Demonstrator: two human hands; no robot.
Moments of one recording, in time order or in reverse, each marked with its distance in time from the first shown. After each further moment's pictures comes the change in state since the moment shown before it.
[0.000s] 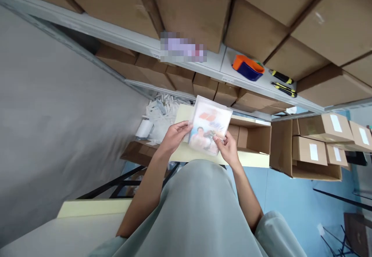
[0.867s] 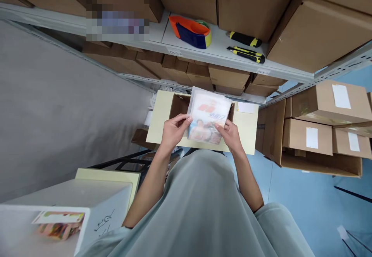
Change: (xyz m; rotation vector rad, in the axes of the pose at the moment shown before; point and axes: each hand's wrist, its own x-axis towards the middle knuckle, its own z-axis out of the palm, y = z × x) left_hand -0.040 -0.045 0.262 0.485 0.174 0.234; right_hand -0.016 0.011 -0.263 0.256 -0.100 0.171
